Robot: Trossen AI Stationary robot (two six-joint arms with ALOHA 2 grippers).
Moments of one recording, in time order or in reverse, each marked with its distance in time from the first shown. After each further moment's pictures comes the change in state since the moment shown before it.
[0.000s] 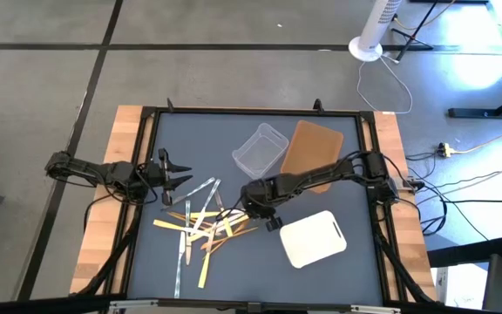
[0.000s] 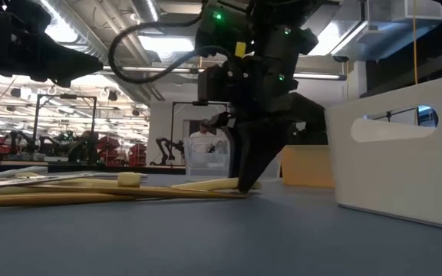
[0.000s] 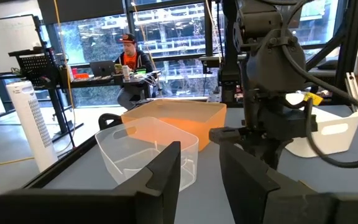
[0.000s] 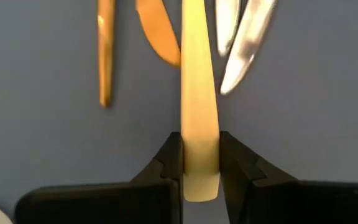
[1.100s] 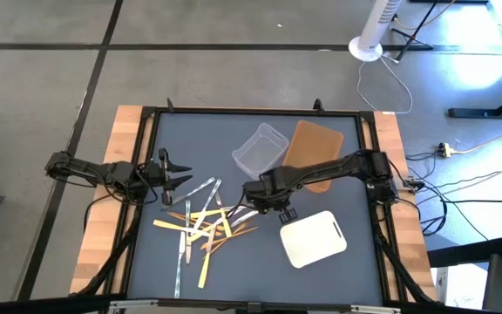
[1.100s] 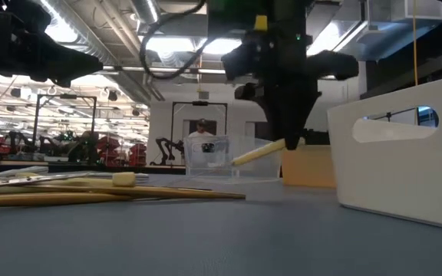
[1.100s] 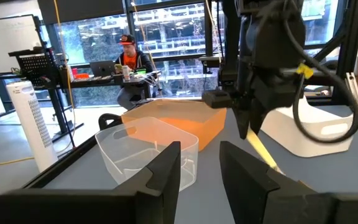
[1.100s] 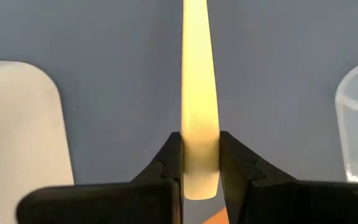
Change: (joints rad) left arm 0.000 0.000 0.000 0.000 0.000 0.000; right arm 0.002 -0.036 0.196 -0.522 0.089 -0.023
